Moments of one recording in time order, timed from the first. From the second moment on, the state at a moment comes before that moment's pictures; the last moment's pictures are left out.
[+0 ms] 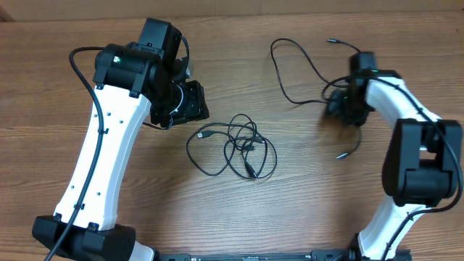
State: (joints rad) left arm -0.28 1.68 1.86 -1.53 0.29 -0.41; right arm -0.08 2.02 1.38 -0.77 -0.06 0.36
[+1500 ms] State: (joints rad) left arm -0.28 1.68 1.86 -1.52 0.29 -0.41; right arm -0.01 2.07 1.79 -0.75 -0.13 0.29
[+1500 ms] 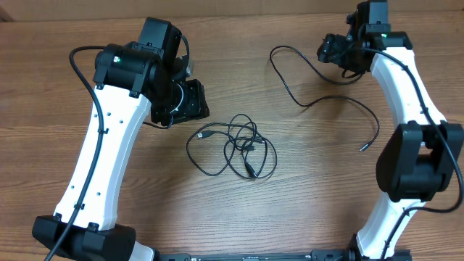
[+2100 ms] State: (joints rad) left arm -0.28 1.68 1.86 -1.52 0.29 -0.41; right arm -0.01 2.28 1.78 -0.68 -0.02 0.32
